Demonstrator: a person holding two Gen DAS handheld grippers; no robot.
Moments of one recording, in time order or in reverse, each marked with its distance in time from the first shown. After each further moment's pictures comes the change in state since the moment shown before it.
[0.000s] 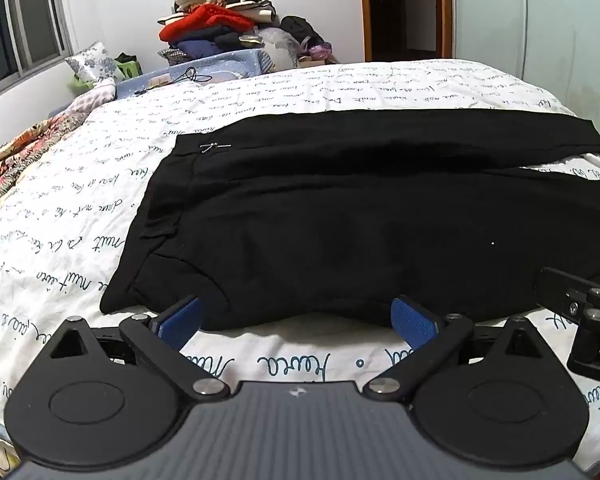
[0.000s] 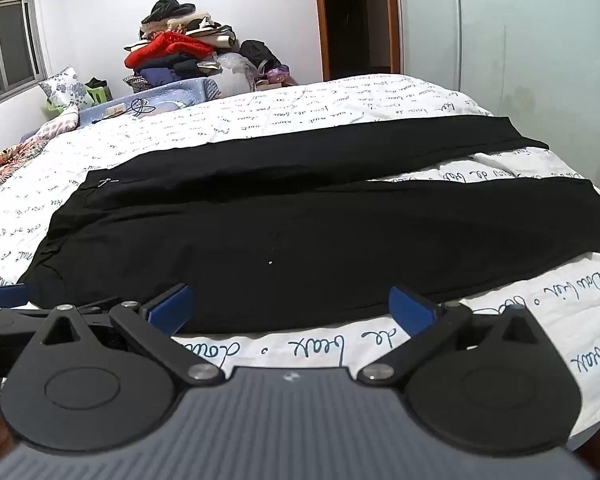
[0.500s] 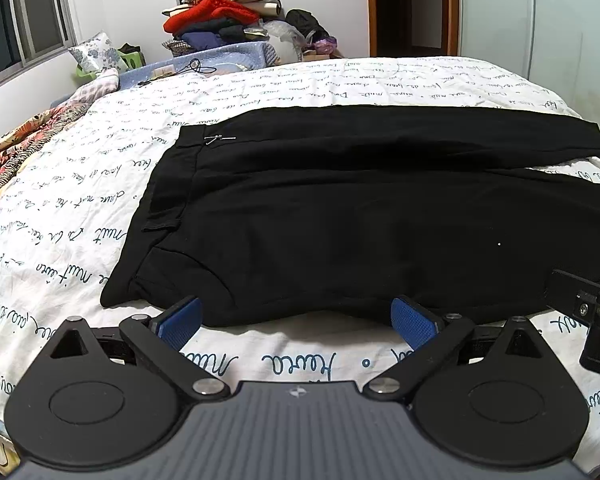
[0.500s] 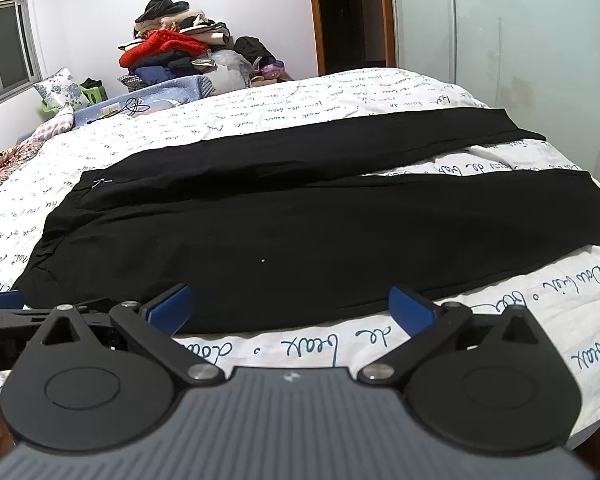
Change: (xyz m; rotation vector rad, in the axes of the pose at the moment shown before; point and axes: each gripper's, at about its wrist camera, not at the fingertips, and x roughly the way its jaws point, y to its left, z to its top) left arm 0.007 0.007 0.002 -0.030 0.020 -0.001; right arm 0.003 -0.003 0.000 0.020 0.009 -0.005
